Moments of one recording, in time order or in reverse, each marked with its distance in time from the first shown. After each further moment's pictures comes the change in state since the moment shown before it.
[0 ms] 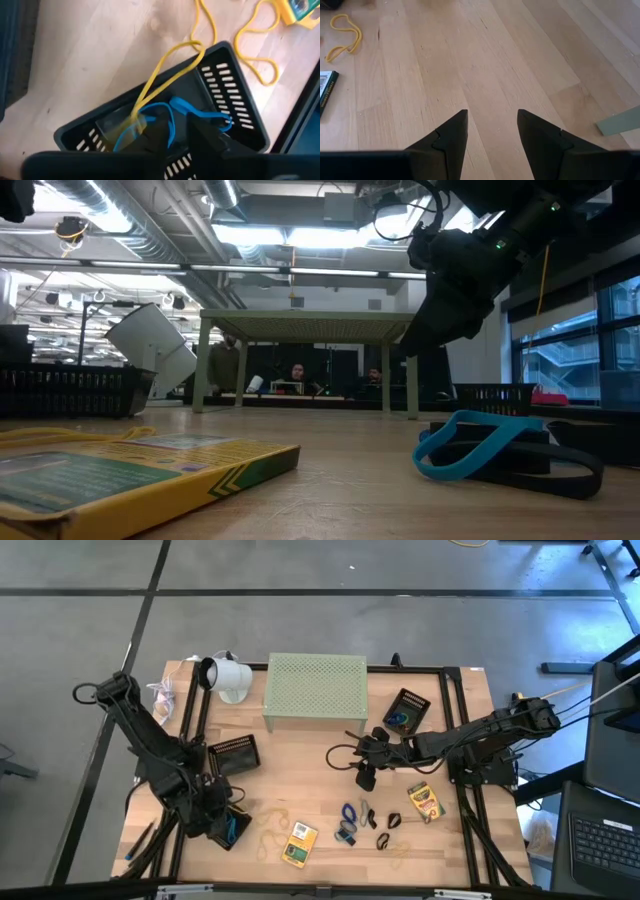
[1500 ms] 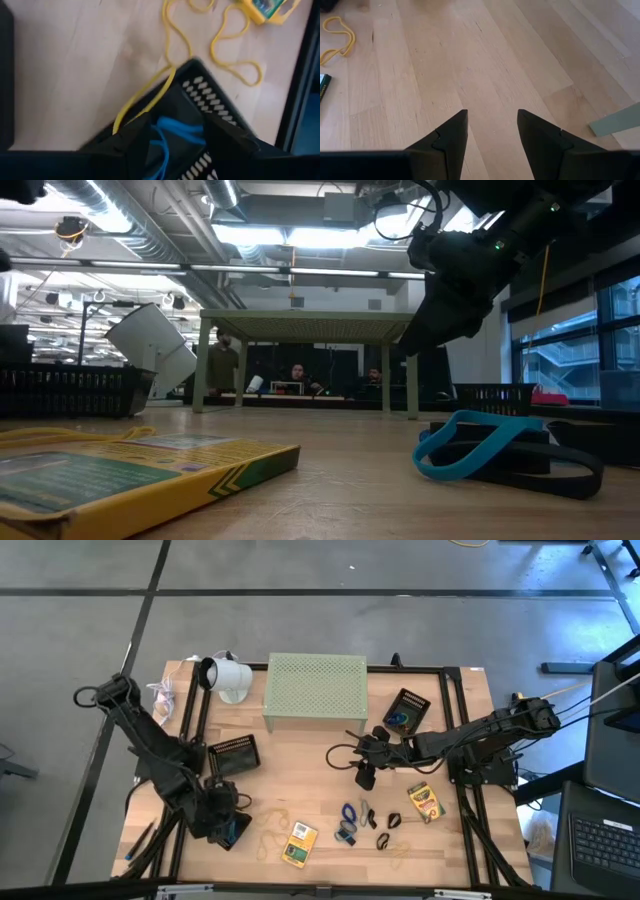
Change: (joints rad) left arm 0.022 0.024 0.000 0.090 -0.043 0.222; right arm 0.000 0.000 0.000 0.000 0.026 0.000
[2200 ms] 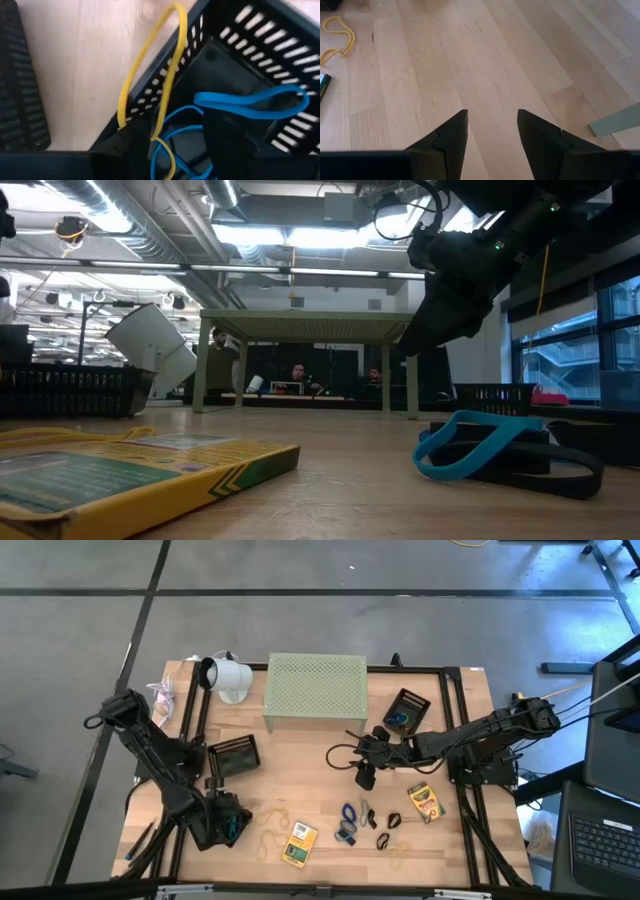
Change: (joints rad) left arm -0.045 0.224 0.000 -0.057 0.004 0.144; right arm 0.000 0.000 0.000 0.000 0.000 0.000
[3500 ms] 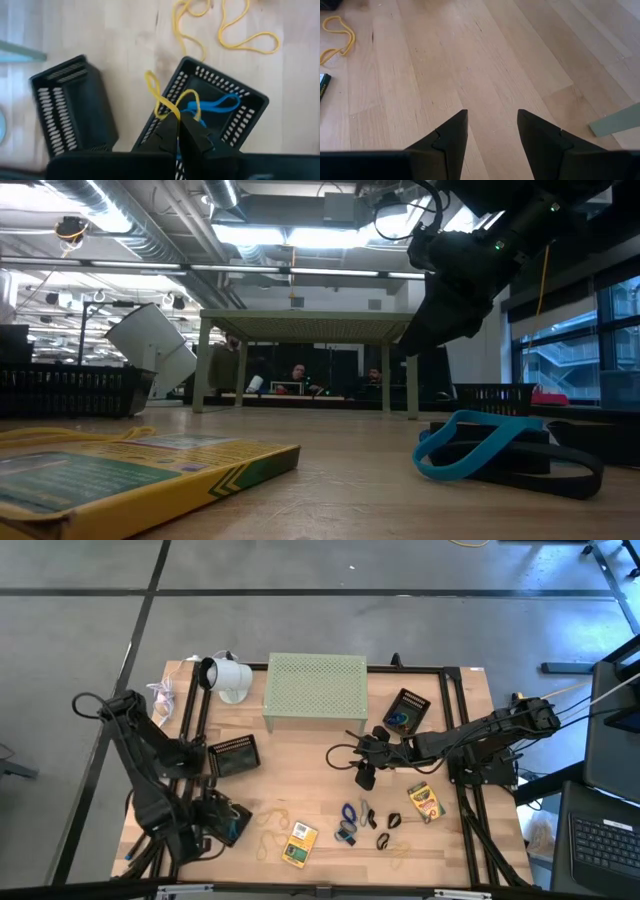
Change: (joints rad) left arm -0.088 0.002 0.483 -0.542 -0.152 0.055; right arm 0.000 0.000 0.000 0.000 0.000 -0.003
